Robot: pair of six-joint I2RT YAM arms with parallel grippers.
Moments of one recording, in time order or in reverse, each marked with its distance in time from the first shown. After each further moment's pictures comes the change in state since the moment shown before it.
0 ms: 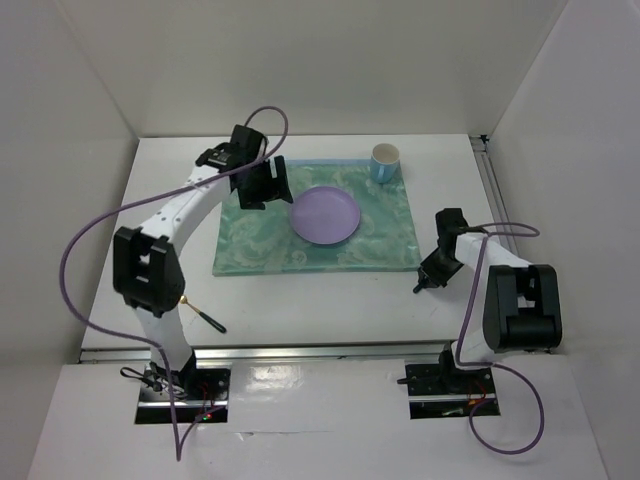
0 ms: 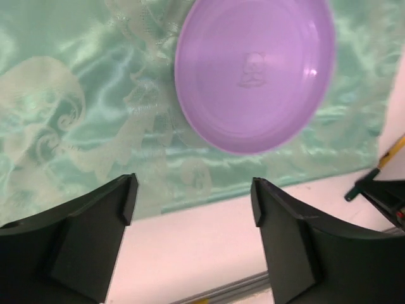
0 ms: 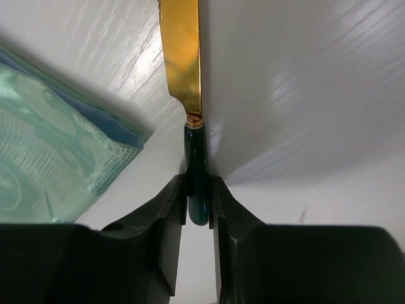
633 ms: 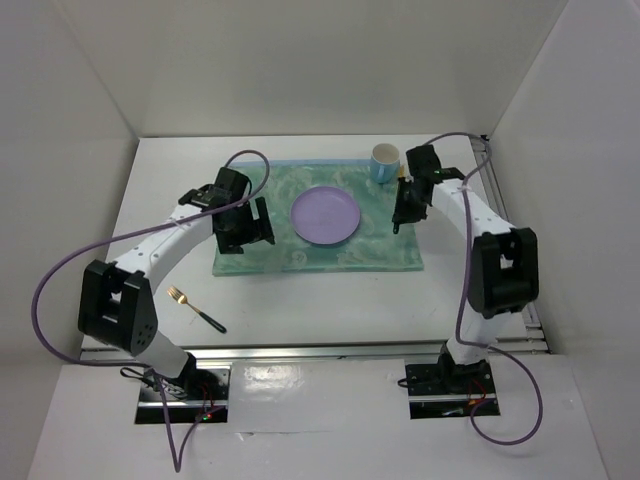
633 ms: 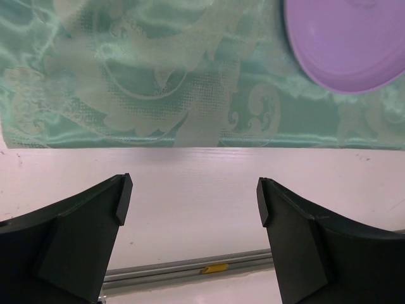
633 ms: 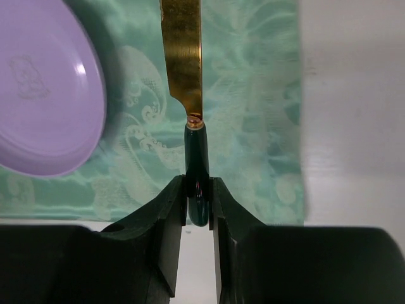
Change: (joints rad) left arm 0.009 -0.332 -0.483 0.031 -0.078 -0.094; right arm 0.181 0.224 0.584 -0.048 -0.061 -0.492
